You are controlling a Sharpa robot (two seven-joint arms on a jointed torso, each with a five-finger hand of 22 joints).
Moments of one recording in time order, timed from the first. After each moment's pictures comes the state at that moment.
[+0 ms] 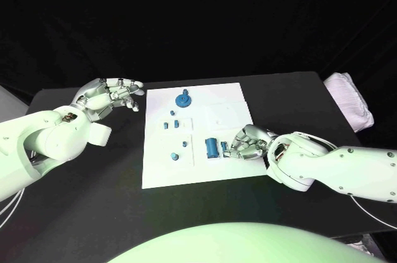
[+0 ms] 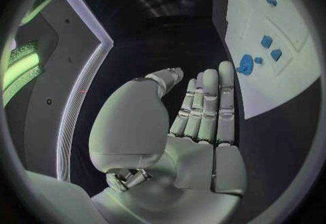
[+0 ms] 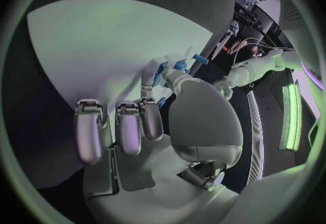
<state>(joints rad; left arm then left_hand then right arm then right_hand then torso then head) 1.20 -0.93 -0.03 1.49 -0.15 -0.12 0.31 1.34 -0.17 0.53 0.12 0.27 0.80 0.20 0.31 0.30 0.92 0.15 0.45 0.19 0.97 0.08 1.17 0.43 0.18 0.91 0.17 0.85 0.64 1.06 -1.03 -0.17 1.81 -1.21 -0.48 -0.41 1.10 -0.21 0.38 0.24 0.19 1.09 0.04 0.42 0.50 1.46 -0.03 1.41 1.31 1.47 -0.09 1.53 1.31 0.03 1.47 0.01 1.50 1.31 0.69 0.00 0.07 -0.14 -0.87</state>
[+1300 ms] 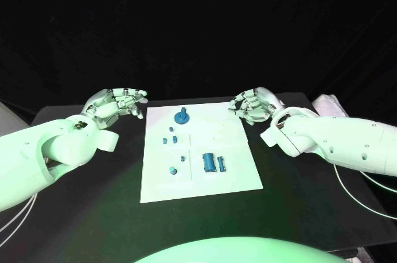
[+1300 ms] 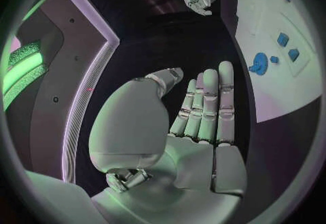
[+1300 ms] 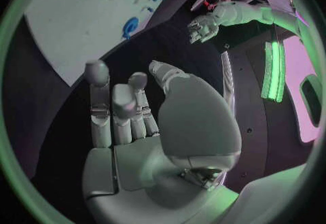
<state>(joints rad) 1.19 -0.84 -0.03 1.37 -0.12 -0.12 0.33 1.34 -0.17 0.53 0.12 0.27 0.78 0.20 0.32 0.30 0.91 0.15 0.46 0.19 0.96 0.08 1.17 0.42 0.18 0.91 0.17 0.84 0.63 1.19 -0.91 -0.16 1.42 -0.67 -0.58 0.24 1.31 -0.23 0.41 0.19 0.23 0.93 0.12 0.30 0.46 1.18 0.04 0.61 1.09 1.37 -0.03 1.07 0.94 0.16 1.31 0.07 0.45 1.18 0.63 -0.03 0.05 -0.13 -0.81</state>
